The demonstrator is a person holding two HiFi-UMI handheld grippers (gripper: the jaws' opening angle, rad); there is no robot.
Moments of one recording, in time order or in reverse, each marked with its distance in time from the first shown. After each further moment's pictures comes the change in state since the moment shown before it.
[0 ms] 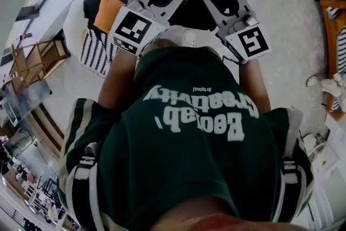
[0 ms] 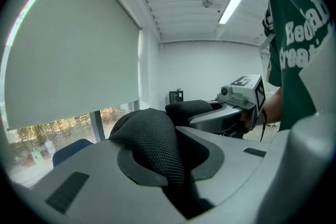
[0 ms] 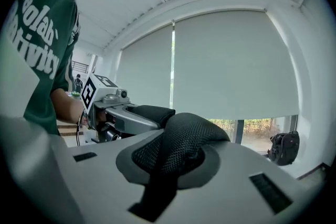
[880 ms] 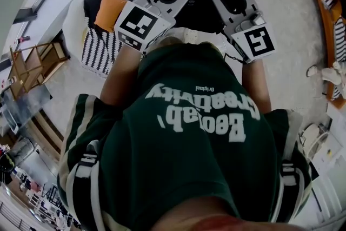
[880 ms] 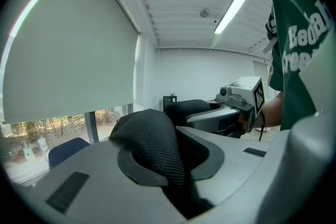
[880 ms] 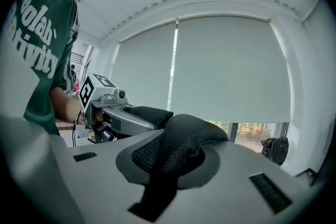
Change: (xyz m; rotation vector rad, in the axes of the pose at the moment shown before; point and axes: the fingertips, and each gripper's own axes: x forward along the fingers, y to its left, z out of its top) left arm -0.071 -0.011 0.000 -0.030 -0.052 -0.077; right arm 0.008 0.067 0.026 -0.056 0.028 -0.086
